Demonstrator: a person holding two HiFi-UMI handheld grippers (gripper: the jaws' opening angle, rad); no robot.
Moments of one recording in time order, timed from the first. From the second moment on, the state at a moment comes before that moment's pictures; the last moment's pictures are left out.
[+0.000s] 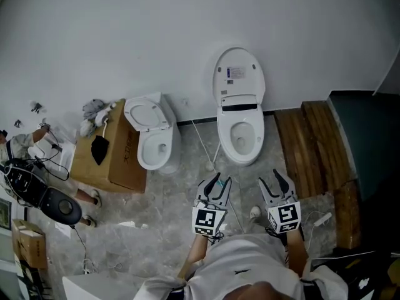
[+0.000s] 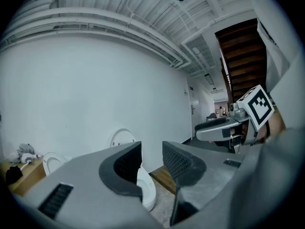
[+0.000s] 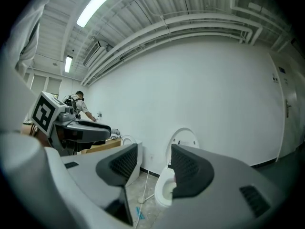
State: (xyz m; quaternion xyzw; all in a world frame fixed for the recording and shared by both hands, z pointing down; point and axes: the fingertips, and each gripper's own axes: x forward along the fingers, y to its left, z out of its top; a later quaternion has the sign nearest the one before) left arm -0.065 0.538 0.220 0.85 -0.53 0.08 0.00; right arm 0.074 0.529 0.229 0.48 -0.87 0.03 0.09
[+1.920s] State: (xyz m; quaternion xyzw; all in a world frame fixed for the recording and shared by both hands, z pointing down) left arm -0.051 0.303 0.217 0.86 -0.51 0.08 -0.02; right arm 0.090 0.305 0.241 0.50 -0.86 0.04 0.09
